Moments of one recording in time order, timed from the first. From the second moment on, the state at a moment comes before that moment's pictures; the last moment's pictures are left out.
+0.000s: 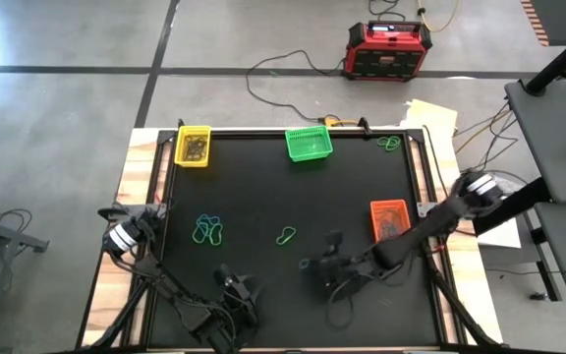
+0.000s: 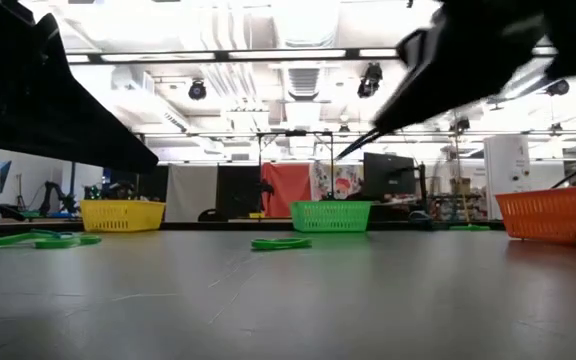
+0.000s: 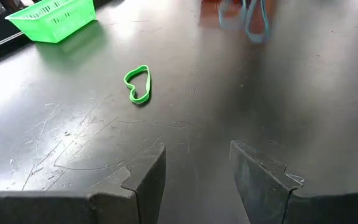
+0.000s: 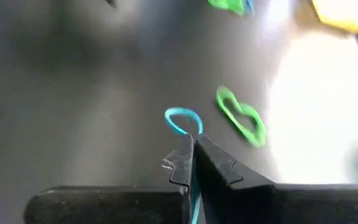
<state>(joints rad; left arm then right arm) -0.85 2.06 1.26 -0.67 -1.11 -1.34 0.53 1.67 0.95 -0.10 0.55 0.15</state>
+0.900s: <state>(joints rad) -0.85 2.06 1.26 -0.67 -1.12 -1.35 0.35 1.00 0.83 -1.34 0.36 1.08</state>
